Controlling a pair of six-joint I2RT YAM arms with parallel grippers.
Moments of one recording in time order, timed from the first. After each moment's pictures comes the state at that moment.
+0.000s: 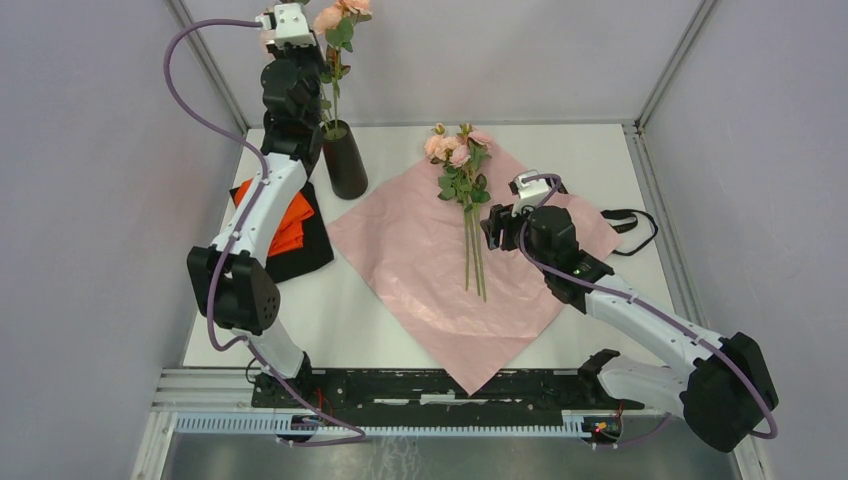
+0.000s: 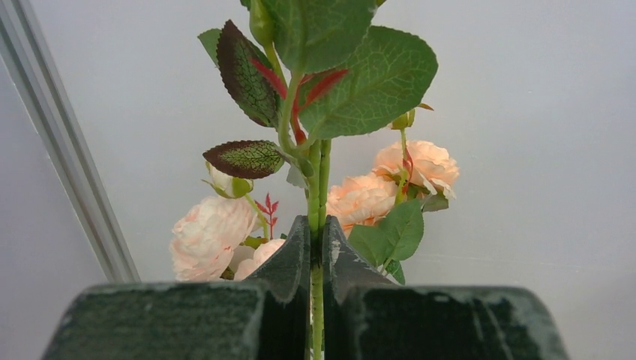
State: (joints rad) left arm -0.22 1.70 1.67 0.42 -0.31 0.12; right arm 0.61 1.10 0.67 0.13 0.16 0.18
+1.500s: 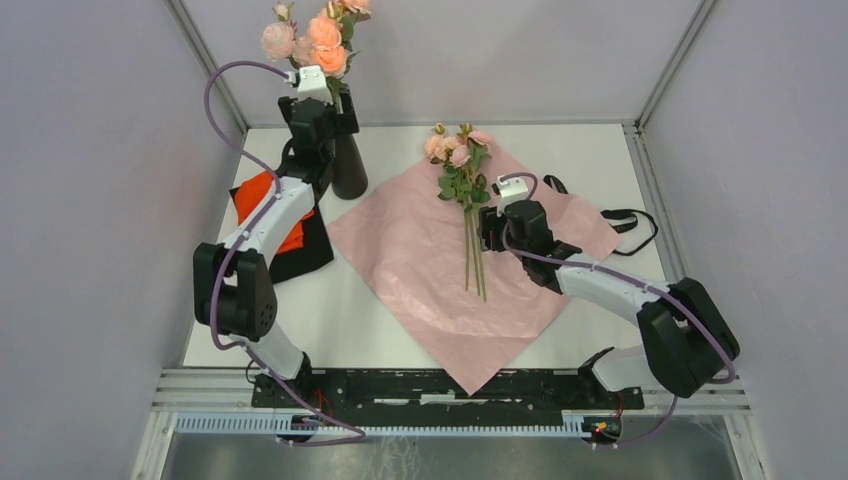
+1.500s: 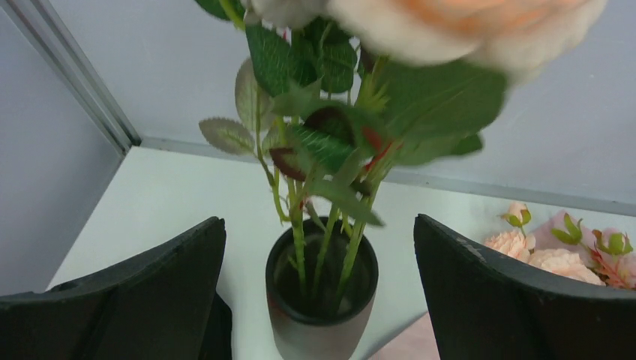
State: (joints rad) left arm -0.22 1.68 1.38 0.22 -0.37 -0.05; right arm 0.58 1.35 0.69 0.18 0.18 0.19
